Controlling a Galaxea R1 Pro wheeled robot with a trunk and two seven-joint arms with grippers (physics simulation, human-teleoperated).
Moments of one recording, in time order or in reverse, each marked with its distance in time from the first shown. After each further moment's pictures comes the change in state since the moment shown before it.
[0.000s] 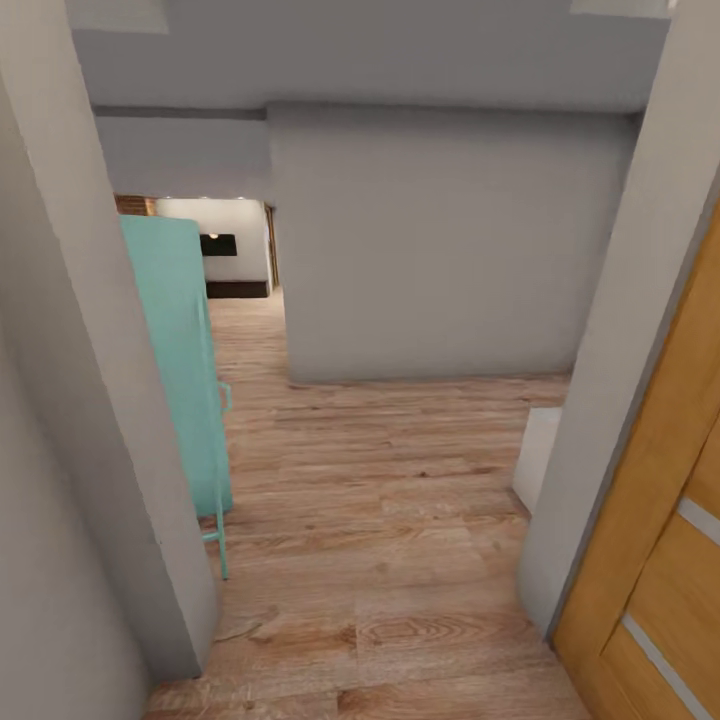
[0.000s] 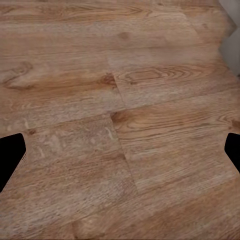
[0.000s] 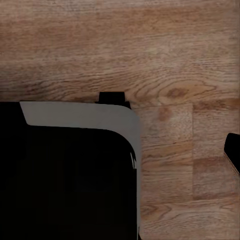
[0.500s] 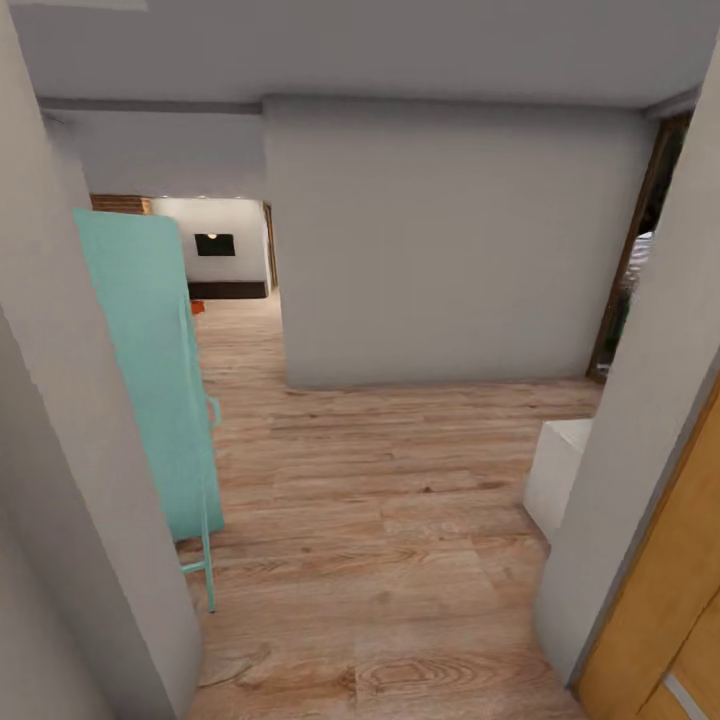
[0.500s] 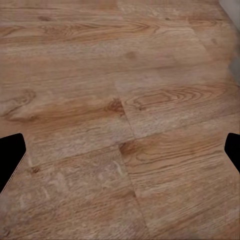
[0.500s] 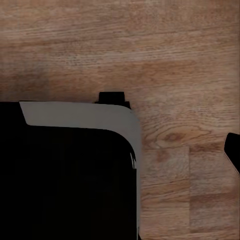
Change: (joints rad) left arm 0.000 0.000 0.000 0.001 0.000 0.000 0.000; right arm 0.000 0.000 0.000 0.000 0.000 0.000 -0.001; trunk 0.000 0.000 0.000
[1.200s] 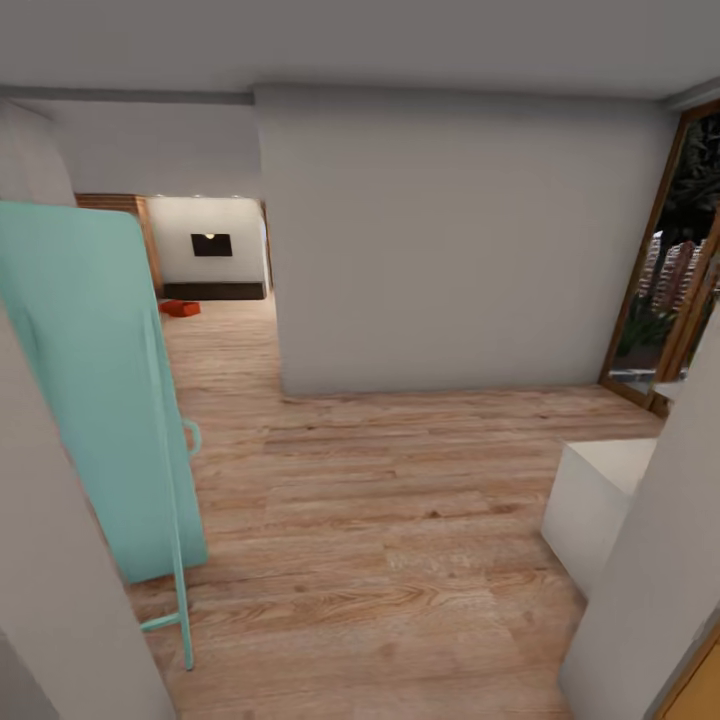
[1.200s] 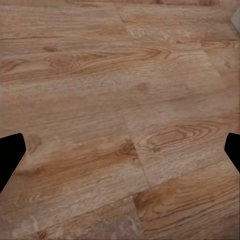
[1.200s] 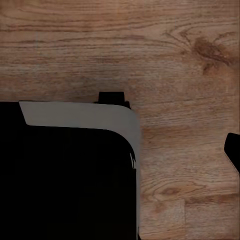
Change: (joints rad) left arm 0.000 0.000 0.000 0.000 0.000 0.000 0.000; right arm 0.000 0.000 0.000 0.000 0.000 0.000 0.000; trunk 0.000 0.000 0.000
